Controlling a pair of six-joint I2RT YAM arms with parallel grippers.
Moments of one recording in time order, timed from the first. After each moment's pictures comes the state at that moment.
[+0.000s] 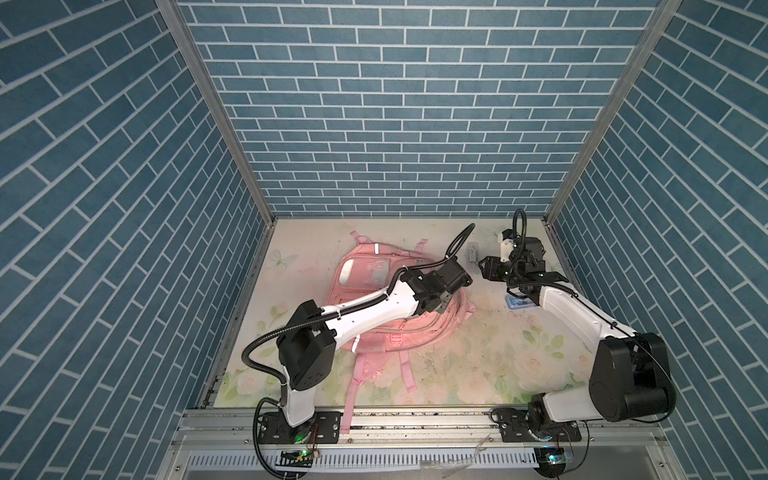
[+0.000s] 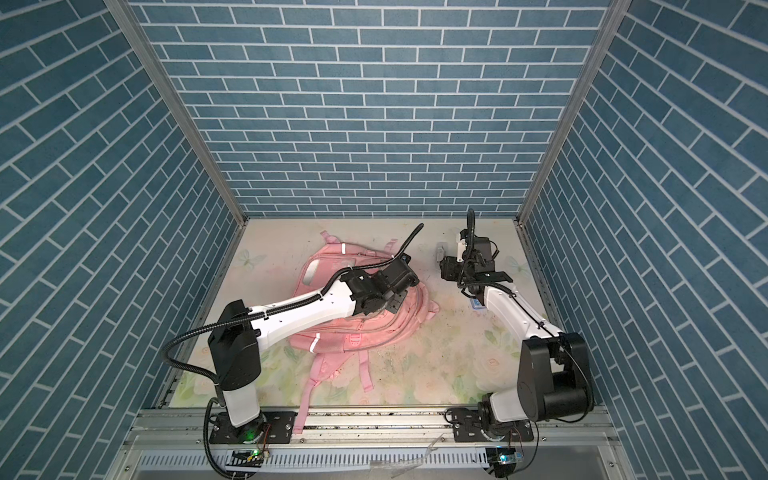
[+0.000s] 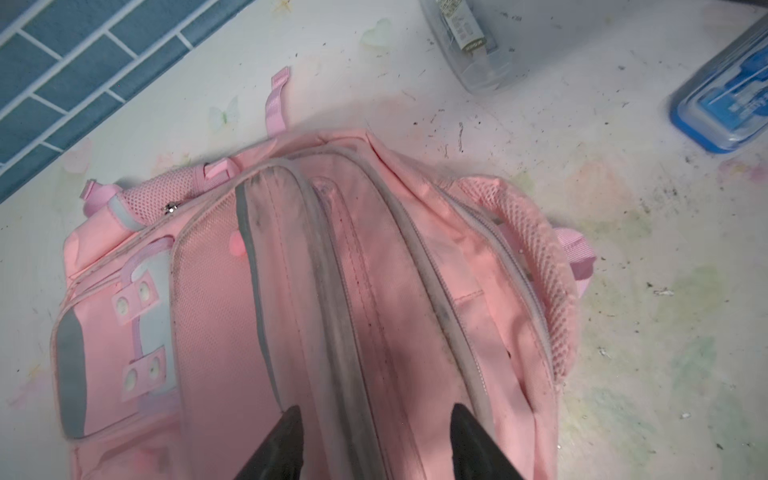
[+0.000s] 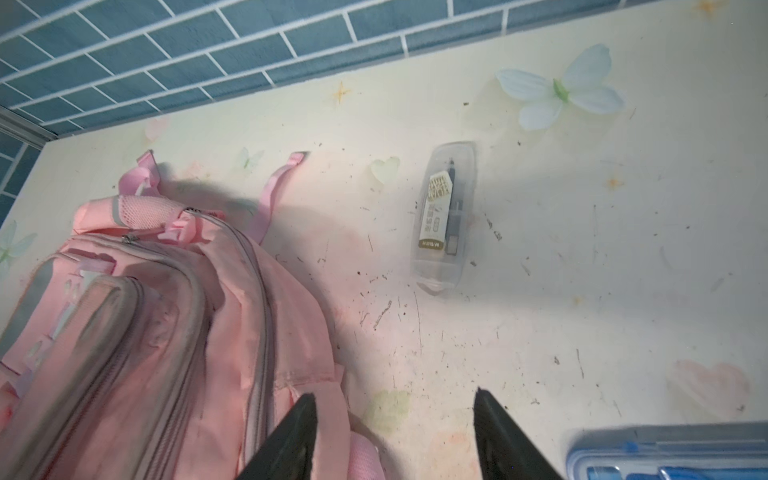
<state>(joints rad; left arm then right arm) -1.01 1.87 1.60 -0.78 -0.45 -0.35 0.21 1.45 0.94 -0.22 -0.16 0.25</state>
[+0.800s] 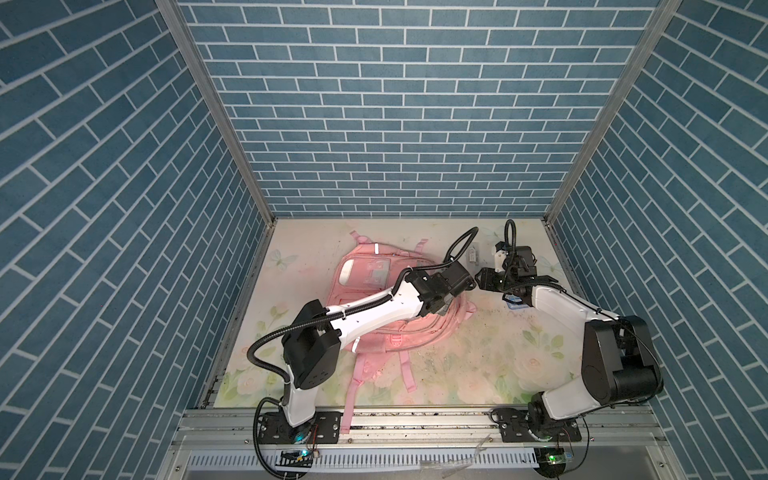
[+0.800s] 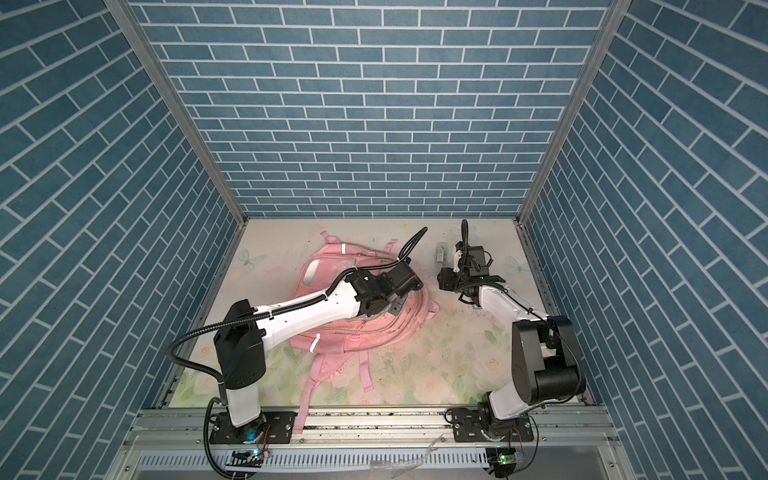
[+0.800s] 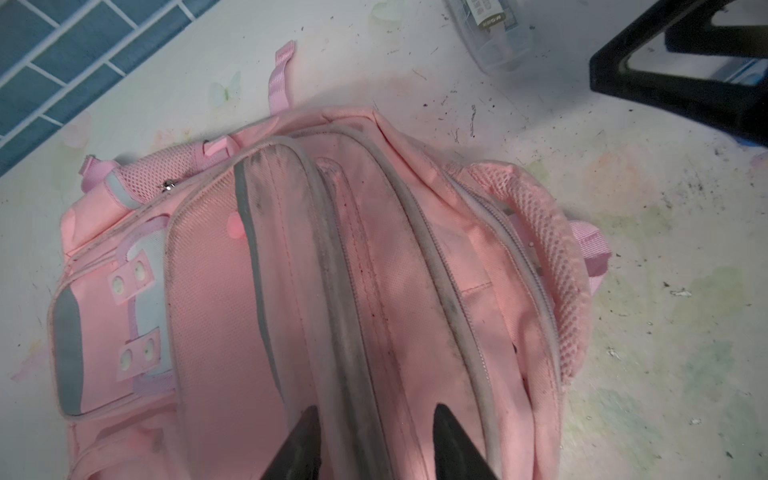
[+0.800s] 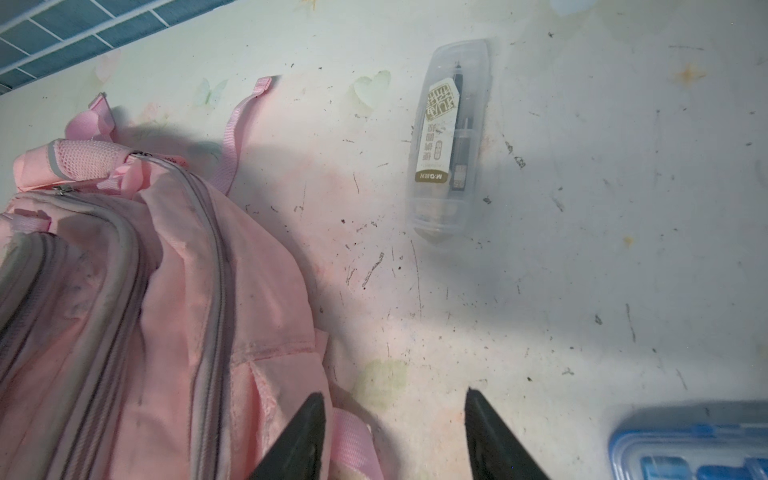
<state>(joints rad) -1.02 1.91 1.63 -0.83 -0.45 -0.40 0.21 1.53 0.91 -0.21 -0.20 0.27</state>
